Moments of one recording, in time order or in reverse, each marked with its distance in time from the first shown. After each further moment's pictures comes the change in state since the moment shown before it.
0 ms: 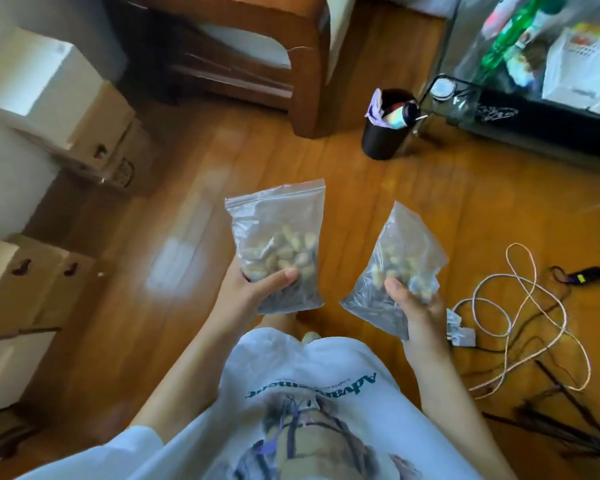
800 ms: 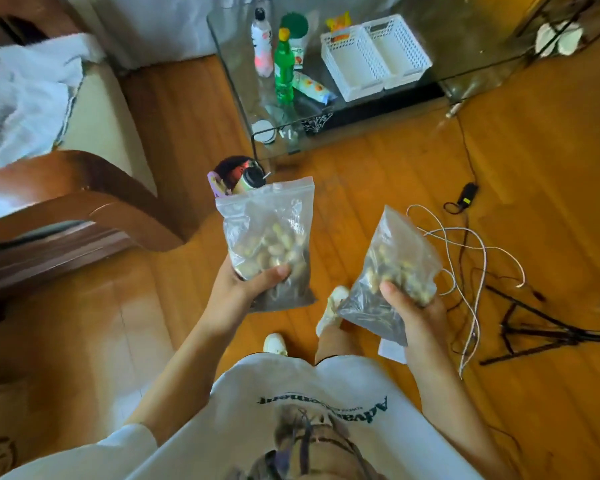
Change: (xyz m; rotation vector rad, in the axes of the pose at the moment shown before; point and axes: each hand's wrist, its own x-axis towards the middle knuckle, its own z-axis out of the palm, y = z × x) left_hand 0.343 0.148 0.215 0.237 -0.654 -0.032; right_hand 0.215 -0.140 -0.044 0.207 0.632 -0.135
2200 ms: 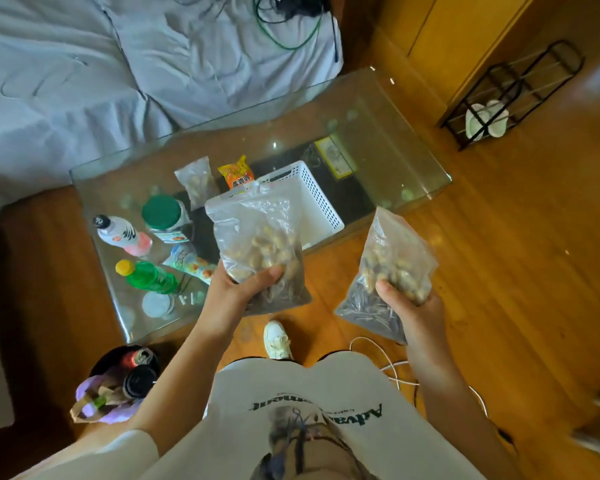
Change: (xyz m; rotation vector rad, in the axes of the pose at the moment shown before) left_hand 0.583 0.201 0.271 -0.014 -0.043 0.007; right_hand 0.597 -0.271 -0.039 -0.054 0.122 -0.031
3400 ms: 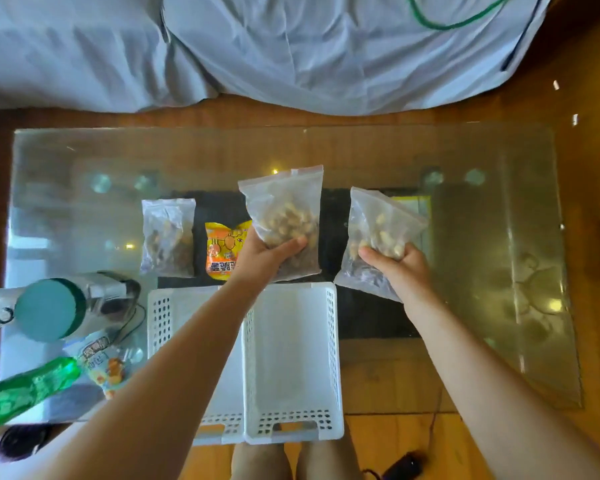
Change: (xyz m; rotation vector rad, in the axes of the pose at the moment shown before) left_hand 0.529 -0.050 0.027 -0.069 0.460 -0.311; right_hand 0.586 0.027 0.235 -0.478 -0.529 0.262
